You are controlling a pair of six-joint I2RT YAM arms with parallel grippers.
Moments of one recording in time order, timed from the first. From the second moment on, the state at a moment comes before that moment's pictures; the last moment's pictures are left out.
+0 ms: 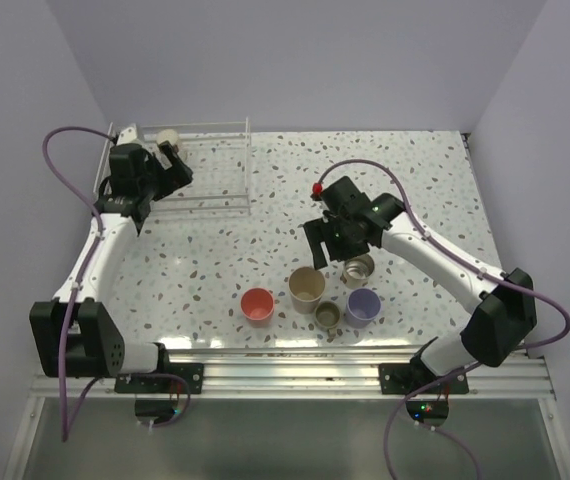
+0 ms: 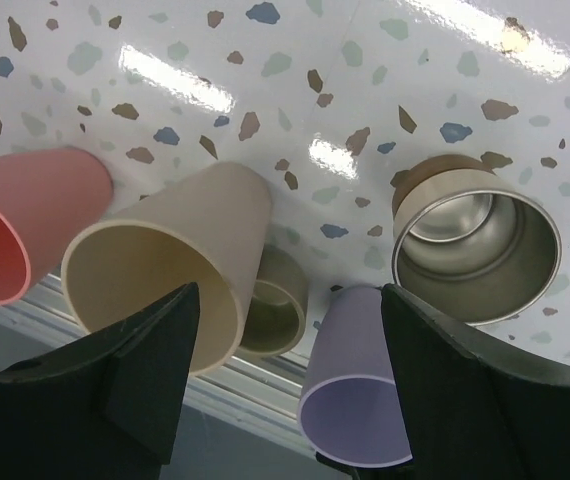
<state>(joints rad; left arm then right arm) 0.01 1.39 1.14 -0.26 0.03 -0.48 0.68 1.51 1.34 -0.96 -0.01 0.32</state>
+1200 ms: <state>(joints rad) 0.01 1.13 1.07 -0.36 0.07 -0.49 0.82 1.55 1.40 -1.00 0.10 0.38</state>
